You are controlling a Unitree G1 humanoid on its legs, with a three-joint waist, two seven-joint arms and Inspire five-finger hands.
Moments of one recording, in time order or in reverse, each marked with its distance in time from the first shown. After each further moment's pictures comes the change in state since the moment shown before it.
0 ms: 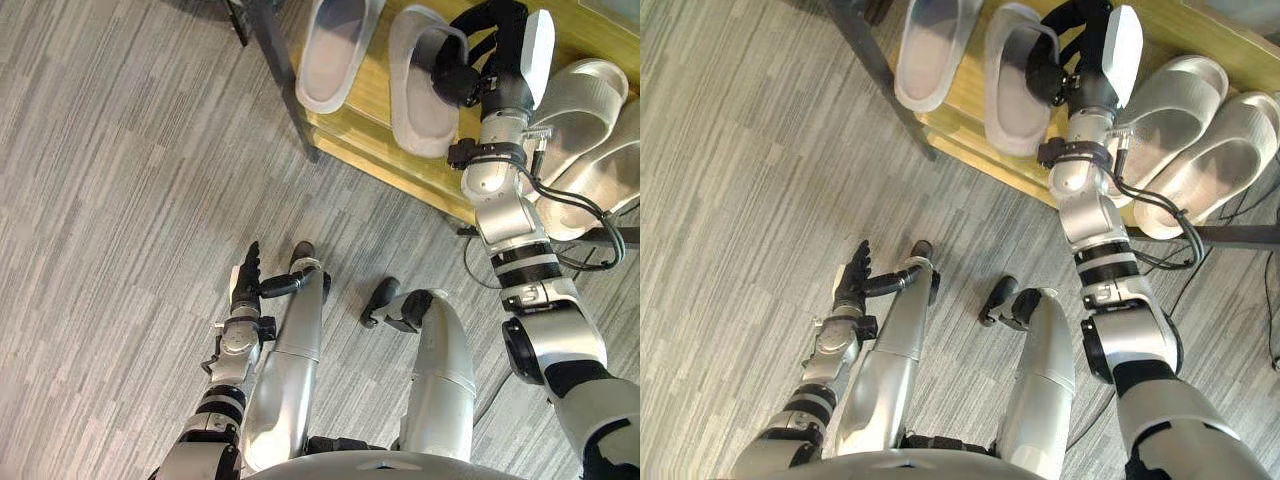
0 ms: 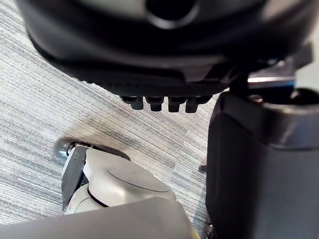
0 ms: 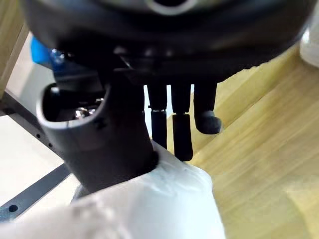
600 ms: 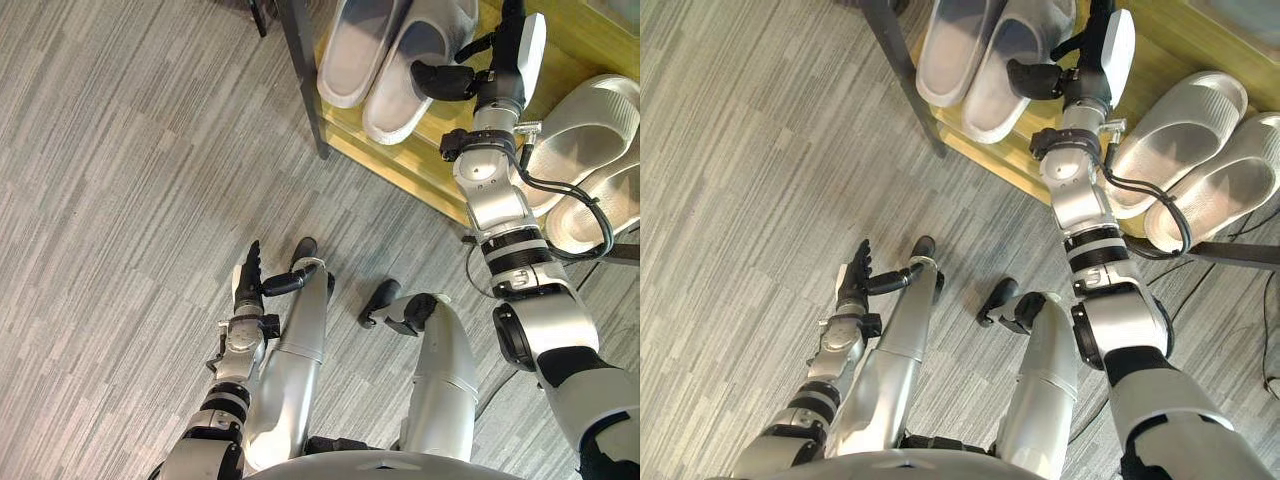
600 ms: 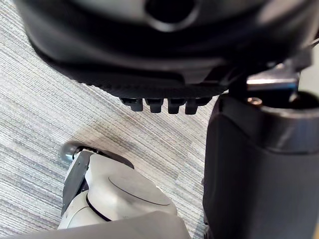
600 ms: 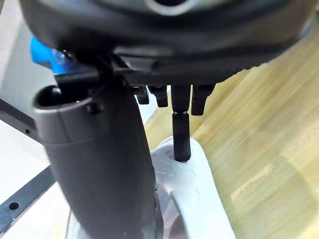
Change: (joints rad) left arm -0.009 -0.008 -0.018 0.013 -0.002 0.015 0.057; right arm 0.008 0.043 0.001 0.016 0.106 0.022 -0.019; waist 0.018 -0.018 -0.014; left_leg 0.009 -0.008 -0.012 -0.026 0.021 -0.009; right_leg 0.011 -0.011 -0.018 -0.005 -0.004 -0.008
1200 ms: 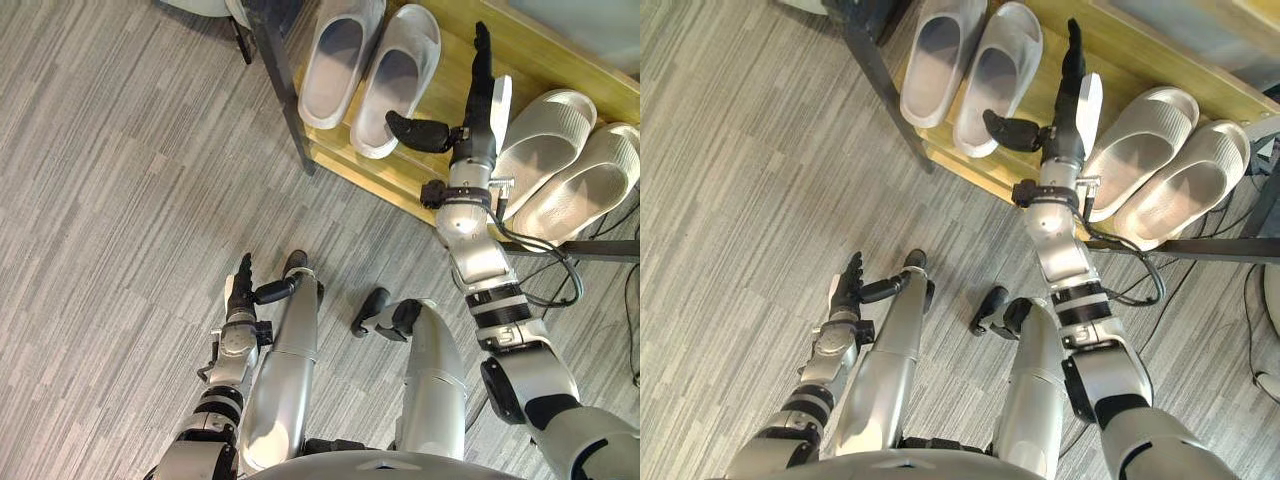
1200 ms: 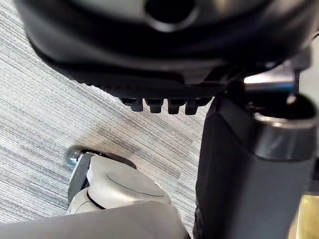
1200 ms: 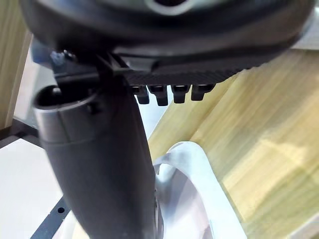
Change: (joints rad) left arm 0.023 0.020 0.039 0.025 0.004 0.050 0.001; right arm 0.324 0.125 -0.004 -0.316 -0.003 -0.012 0.034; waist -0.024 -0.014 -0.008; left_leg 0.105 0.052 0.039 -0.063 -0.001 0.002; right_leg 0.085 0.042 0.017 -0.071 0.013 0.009
